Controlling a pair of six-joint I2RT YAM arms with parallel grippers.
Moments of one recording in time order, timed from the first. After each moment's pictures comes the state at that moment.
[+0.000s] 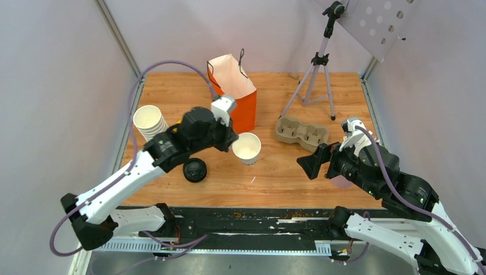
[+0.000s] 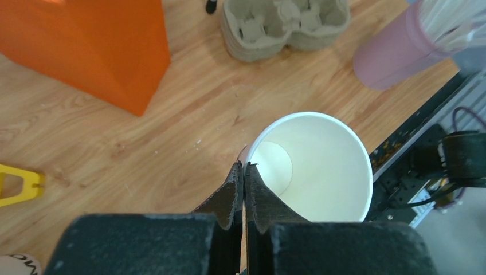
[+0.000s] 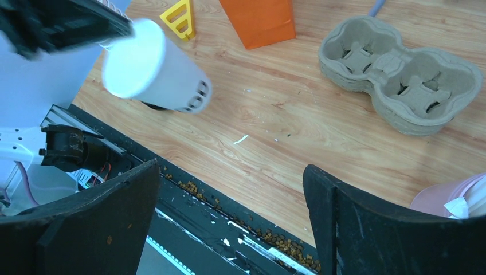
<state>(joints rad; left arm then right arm) -0.83 1.09 1.28 -0.63 -0.03 -0.28 0.91 0.63 1.19 -0.95 0.26 0.48</state>
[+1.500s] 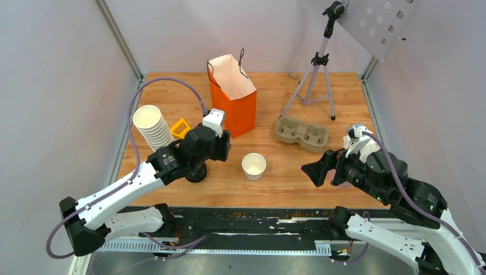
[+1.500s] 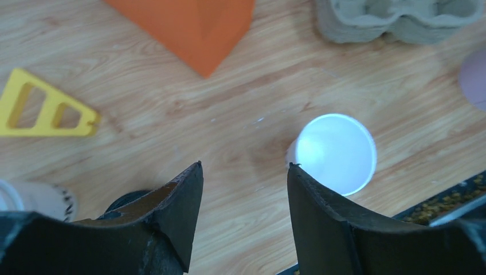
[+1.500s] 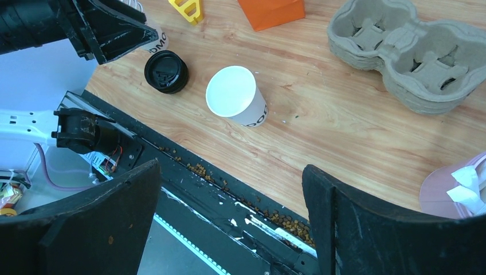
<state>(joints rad) -0.92 1.03 0.99 -0.50 -0.34 -0.36 0.91 0.56 1.19 -1.02 0.21 0.51</state>
